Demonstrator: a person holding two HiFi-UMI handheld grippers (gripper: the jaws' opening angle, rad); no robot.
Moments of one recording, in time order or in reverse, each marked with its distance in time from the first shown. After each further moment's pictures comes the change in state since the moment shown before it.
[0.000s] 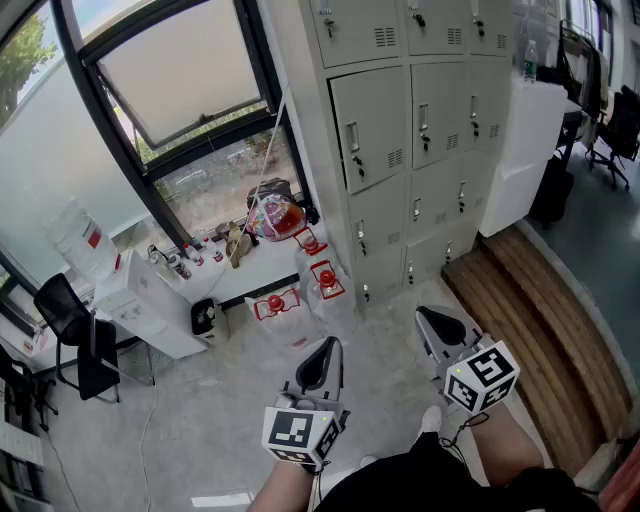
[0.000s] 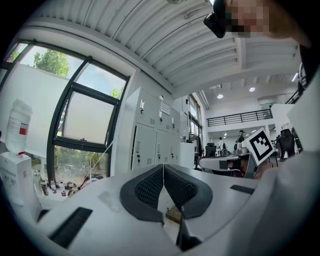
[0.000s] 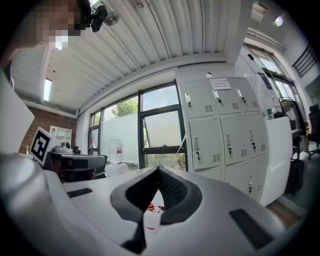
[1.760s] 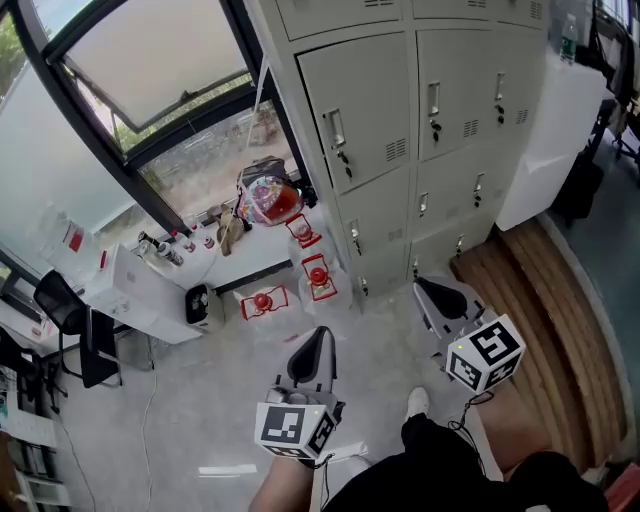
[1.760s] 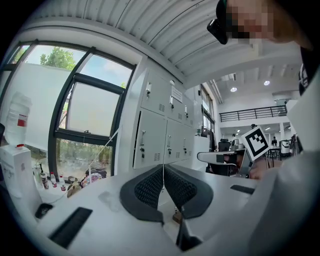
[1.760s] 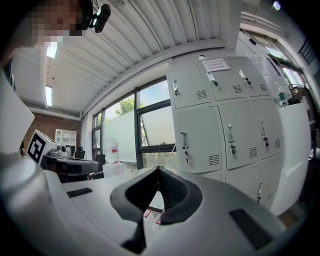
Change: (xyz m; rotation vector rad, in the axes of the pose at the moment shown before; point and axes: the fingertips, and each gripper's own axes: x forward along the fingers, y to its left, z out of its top) left arm 0.173 0.025 -0.029 -0.039 0.064 0.129; right arm 0.116 -0.169 0.002 0.014 0.025 0.103
